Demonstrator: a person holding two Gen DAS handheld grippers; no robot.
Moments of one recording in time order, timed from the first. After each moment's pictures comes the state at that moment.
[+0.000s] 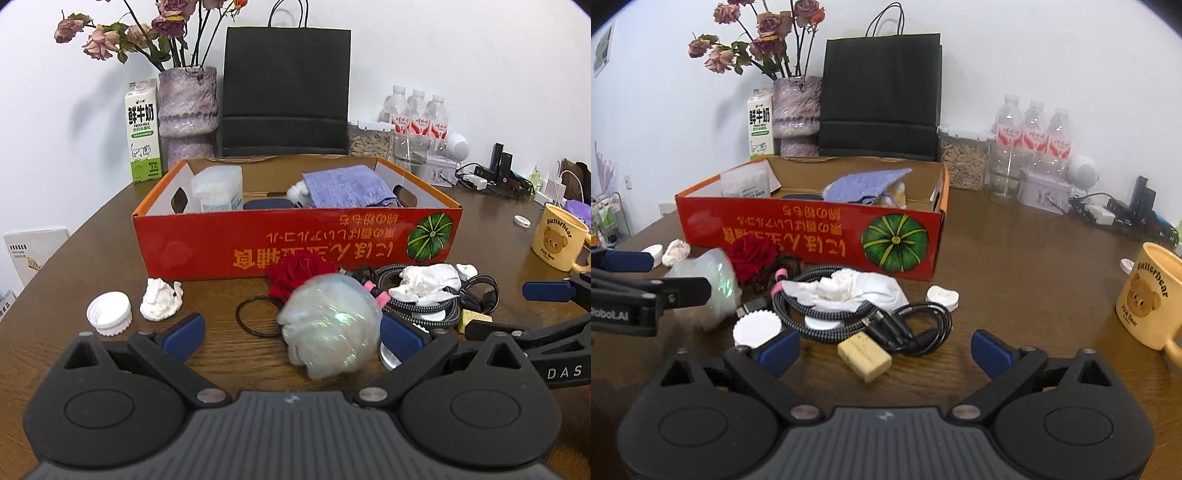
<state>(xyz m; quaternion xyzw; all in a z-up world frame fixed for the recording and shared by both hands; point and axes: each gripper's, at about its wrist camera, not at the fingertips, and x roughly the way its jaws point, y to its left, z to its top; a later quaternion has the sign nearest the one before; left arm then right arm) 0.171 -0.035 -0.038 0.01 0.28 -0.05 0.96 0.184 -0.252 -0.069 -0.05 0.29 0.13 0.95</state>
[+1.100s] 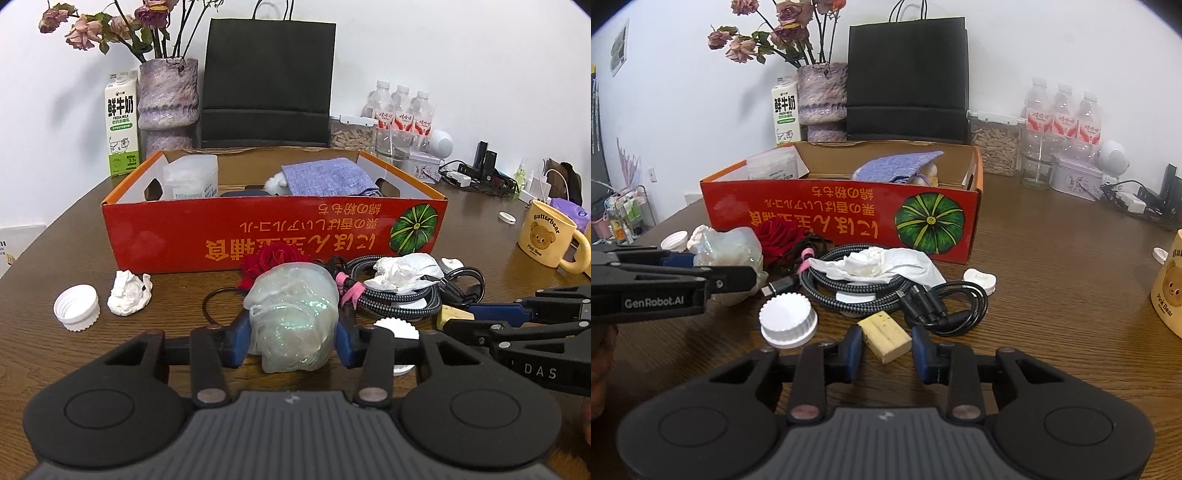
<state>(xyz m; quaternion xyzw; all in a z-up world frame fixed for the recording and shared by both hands) 0.178 -0.041 -0.052 0.00 0.28 -0.08 0.96 0.187 -0.245 -0.077 -0.04 0.31 0.17 0.93</state>
